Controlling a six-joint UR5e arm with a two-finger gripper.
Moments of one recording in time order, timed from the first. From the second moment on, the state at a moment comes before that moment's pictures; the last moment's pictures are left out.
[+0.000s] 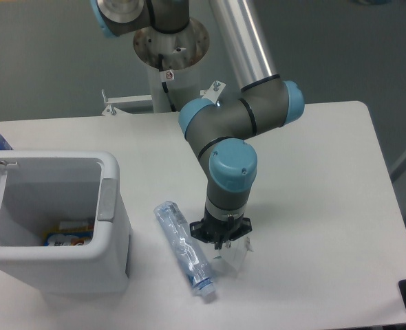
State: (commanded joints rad) arm 2.39 -2.08 -1.56 -0.95 1.47 0.31
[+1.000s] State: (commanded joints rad) arm 2.52 -2.02 -1.22 -0.95 1.31 0.18
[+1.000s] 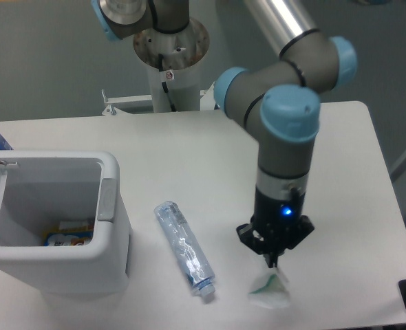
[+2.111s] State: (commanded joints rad) arm 2.34 -1.69 -1.32 -0.94 1.14 -0.06
